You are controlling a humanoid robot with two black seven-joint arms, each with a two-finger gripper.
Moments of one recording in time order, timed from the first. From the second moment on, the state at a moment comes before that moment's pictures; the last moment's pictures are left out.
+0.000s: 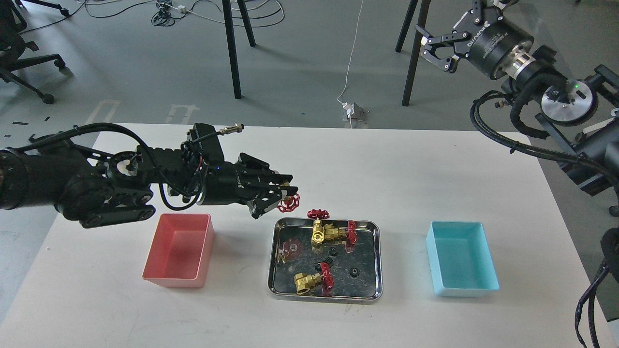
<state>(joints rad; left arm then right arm) -1.40 0.48 0.69 -1.16 1.35 0.45 -0.49 1.07 -0.41 0.74 0.78 0.19 0.35 -0.08</state>
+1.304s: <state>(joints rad) -1.04 0.81 0.59 -1.14 1.59 0.48 -0.49 1.15 -0.41 0.71 0.76 0.19 0.22 -0.07</state>
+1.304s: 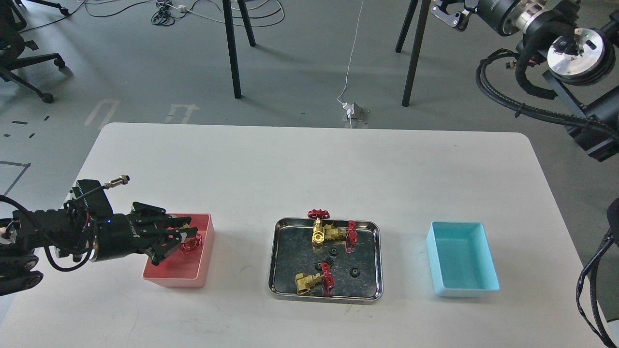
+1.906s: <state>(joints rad) -0.98 0.77 0.50 -1.08 1.56 0.49 -0.49 1.12 -0.42 0.71 0.77 0.19 0.25 -0.13</state>
